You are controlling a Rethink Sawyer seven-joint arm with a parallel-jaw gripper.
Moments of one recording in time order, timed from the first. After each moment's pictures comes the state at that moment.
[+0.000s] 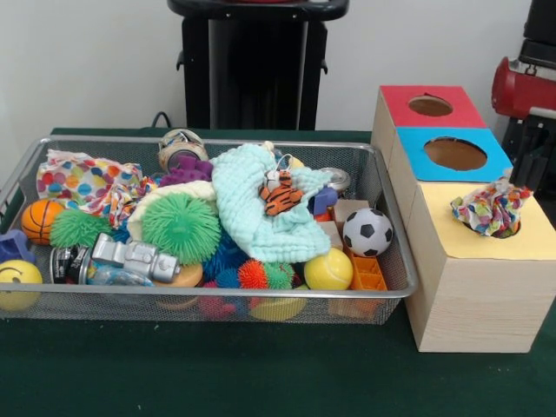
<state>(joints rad) 0.38 -0.44 -0.45 1.32 0.43 0.56 1.92</state>
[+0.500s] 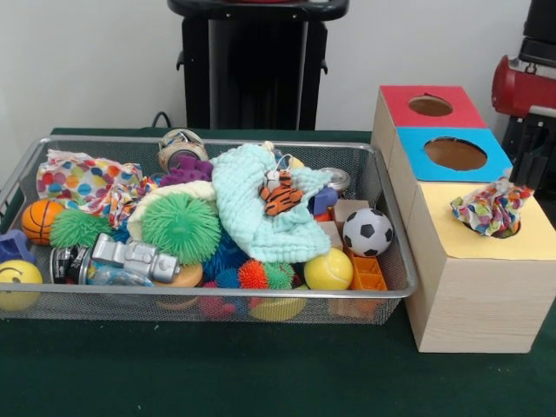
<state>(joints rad) 0.38 -0.44 -0.45 1.32 0.43 0.56 1.92</state>
